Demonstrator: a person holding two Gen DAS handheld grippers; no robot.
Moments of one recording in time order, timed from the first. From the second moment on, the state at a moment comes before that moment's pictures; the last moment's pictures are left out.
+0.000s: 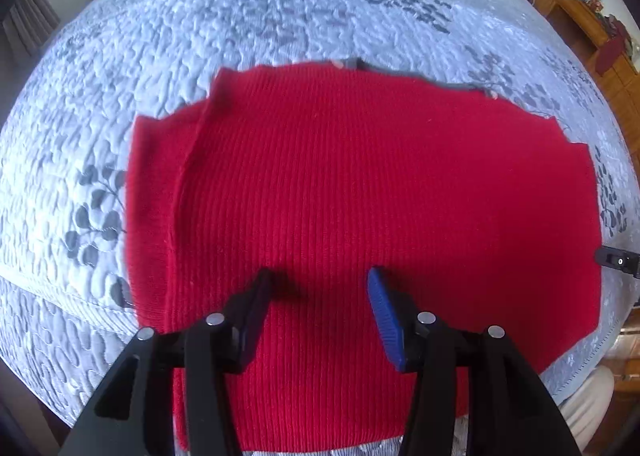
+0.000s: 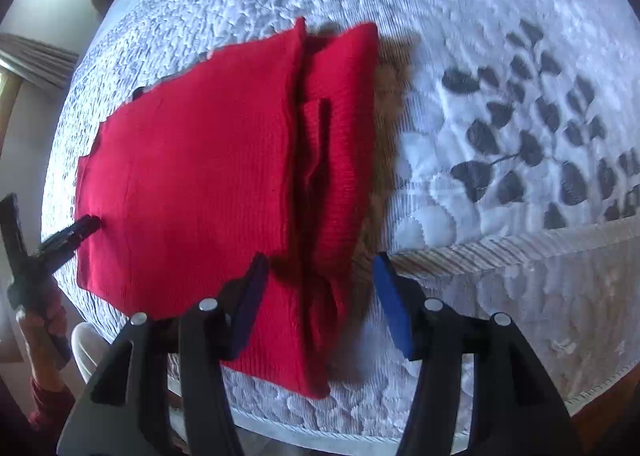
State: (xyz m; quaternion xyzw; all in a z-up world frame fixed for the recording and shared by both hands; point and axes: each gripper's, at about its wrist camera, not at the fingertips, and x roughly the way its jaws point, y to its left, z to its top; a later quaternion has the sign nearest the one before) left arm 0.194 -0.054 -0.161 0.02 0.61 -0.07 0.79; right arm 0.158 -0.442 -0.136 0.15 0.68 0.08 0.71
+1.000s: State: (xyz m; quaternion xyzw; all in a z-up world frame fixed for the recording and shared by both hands) left arm 0.204 -0.039 -0.176 0.00 0.63 -0.12 0.76; right arm 0.163 -0.426 -0.113 0.18 0.68 0.06 0.71
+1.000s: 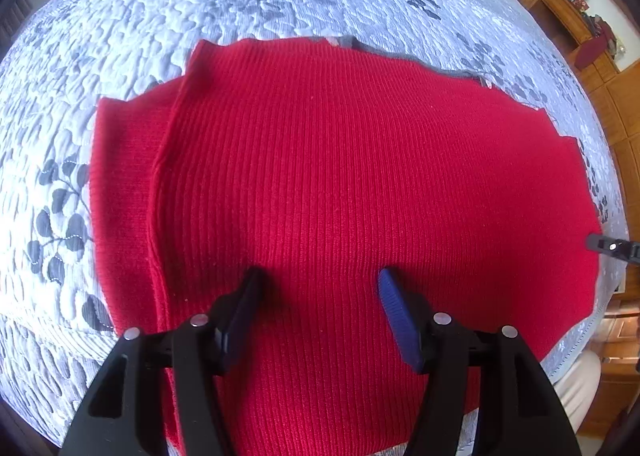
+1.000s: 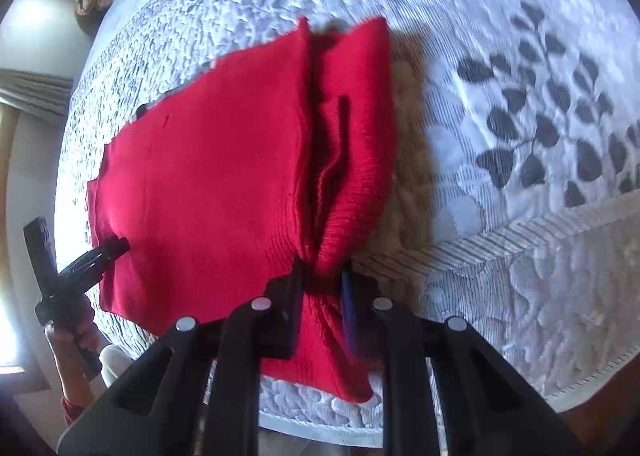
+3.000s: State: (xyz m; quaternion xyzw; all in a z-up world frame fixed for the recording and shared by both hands) left arm 0.220 -0.068 -0.189 0.01 0.64 -0.15 0.75; right arm 0.099 -0.267 -0.113 0.20 0.69 0.18 0.68
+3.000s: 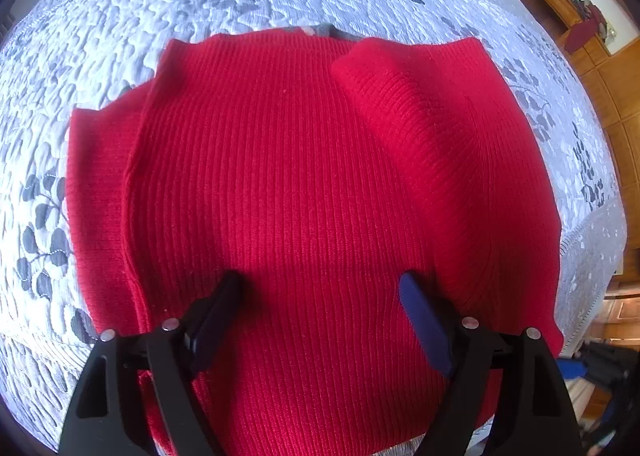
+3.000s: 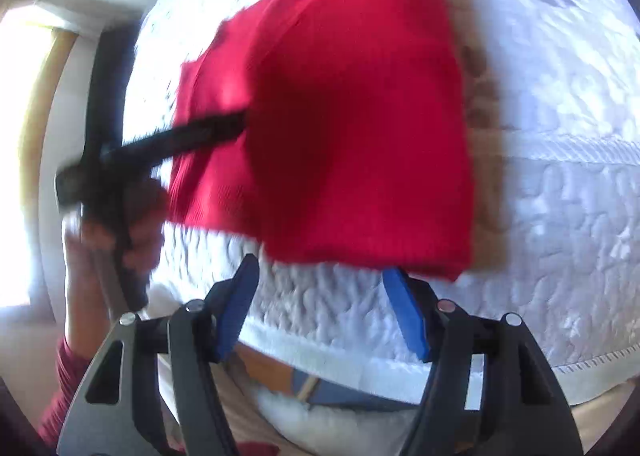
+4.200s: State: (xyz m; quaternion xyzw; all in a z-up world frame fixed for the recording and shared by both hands) left arm 0.218 -0.019 -0.189 -0.35 0.68 -0.25 0.60; right arm 0.118 -0.278 -0.080 0.34 0.63 0.22 0.66
